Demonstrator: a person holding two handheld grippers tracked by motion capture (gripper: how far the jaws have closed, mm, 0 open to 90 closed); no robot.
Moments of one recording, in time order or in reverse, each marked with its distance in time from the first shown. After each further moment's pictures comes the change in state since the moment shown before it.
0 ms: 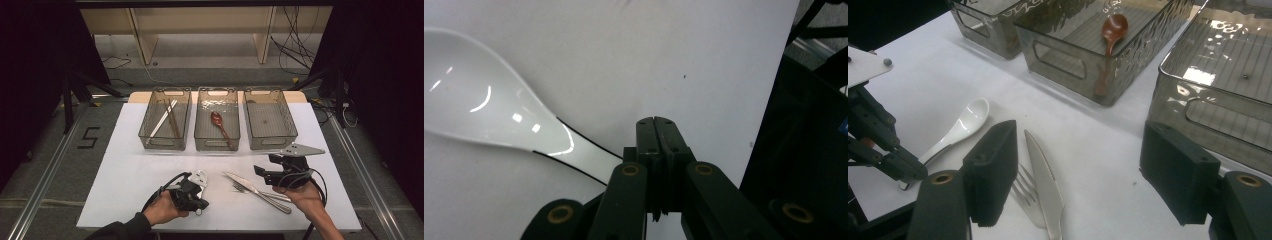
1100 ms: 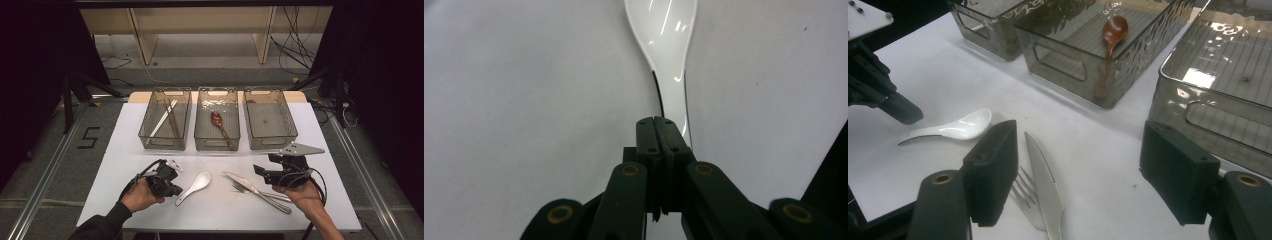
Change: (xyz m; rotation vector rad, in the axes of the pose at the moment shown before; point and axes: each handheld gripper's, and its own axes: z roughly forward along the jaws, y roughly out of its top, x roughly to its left) left arm 0.046 -0.017 -0.044 0.055 0.154 -0.098; right arm 0.000 0.002 0.001 -0.004 0.000 -0.003
